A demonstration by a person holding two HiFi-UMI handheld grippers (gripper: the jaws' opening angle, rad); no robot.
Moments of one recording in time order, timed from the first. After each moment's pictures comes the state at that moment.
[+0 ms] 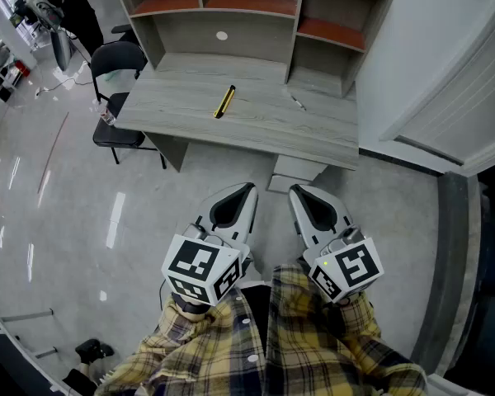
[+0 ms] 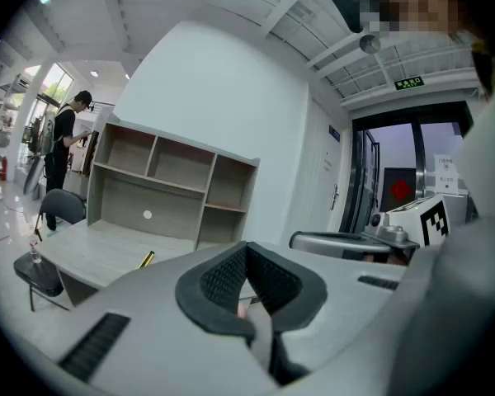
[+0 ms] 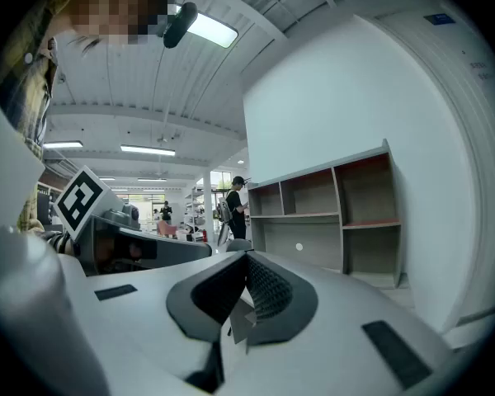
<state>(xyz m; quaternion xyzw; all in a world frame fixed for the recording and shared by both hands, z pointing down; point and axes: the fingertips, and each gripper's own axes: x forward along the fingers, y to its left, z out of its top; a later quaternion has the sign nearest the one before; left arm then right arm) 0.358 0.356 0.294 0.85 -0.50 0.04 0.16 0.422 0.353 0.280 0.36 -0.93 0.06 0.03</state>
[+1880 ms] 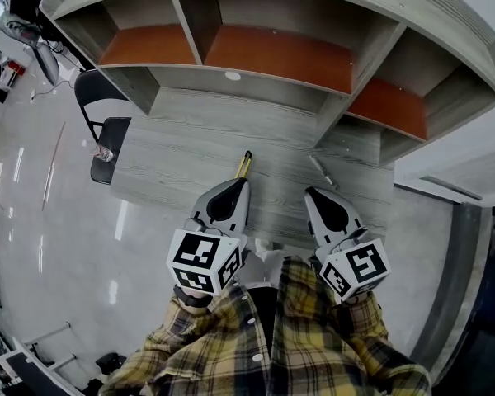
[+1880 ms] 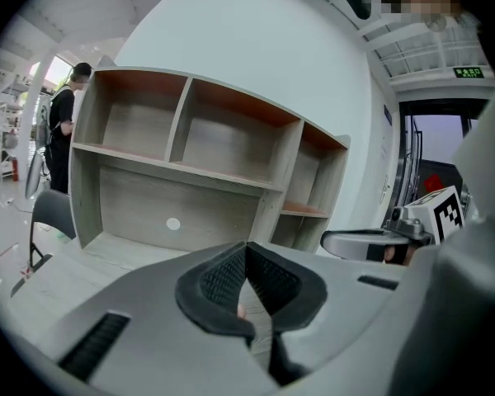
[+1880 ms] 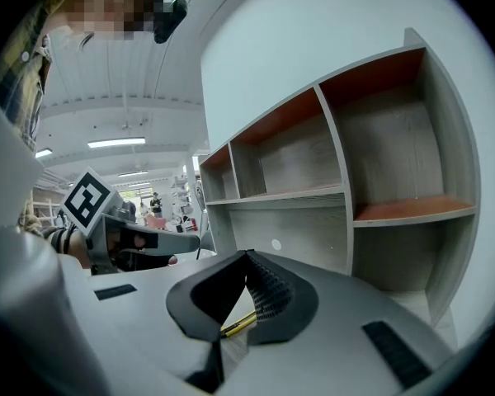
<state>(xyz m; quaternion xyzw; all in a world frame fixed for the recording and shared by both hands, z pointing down) 0.243 -0.006 0.348 0.80 -0.54 0.09 0.22 0.351 -0.006 0.335 0.37 -0.91 0.14 0.08</state>
